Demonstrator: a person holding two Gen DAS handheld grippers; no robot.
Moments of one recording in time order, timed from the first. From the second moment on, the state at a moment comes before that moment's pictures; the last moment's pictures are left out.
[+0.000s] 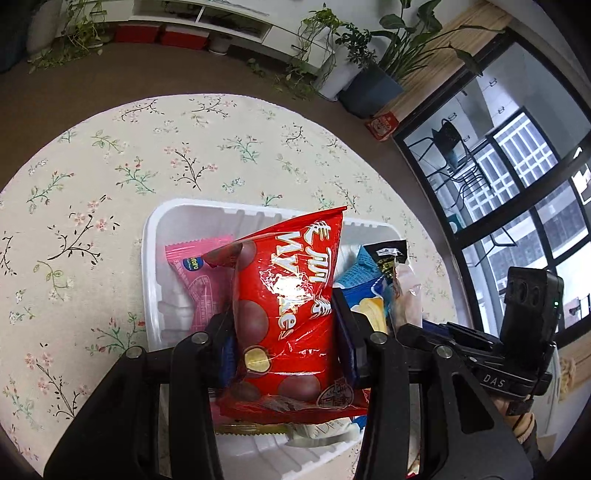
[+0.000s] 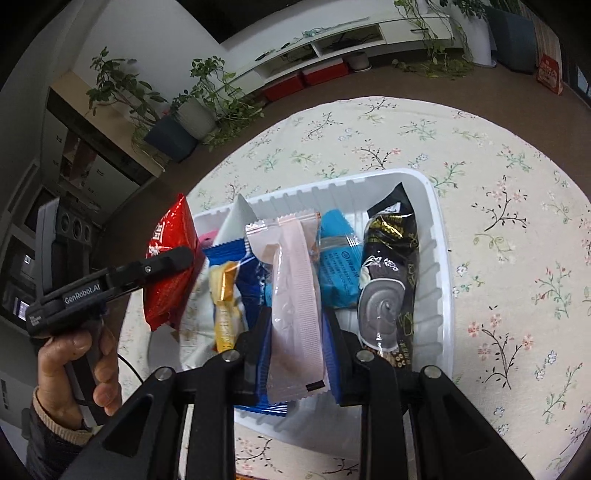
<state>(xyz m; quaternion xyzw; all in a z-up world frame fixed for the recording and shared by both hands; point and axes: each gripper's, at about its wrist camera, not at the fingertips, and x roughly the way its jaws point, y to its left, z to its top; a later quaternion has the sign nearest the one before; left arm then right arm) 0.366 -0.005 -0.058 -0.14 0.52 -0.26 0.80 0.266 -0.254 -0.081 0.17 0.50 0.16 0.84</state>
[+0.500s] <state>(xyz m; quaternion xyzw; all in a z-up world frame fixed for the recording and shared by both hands) 0.363 -0.021 -0.063 -0.12 0.52 -0.24 0.81 0.258 -0.241 -0.092 0.13 0.50 0.14 0.84</state>
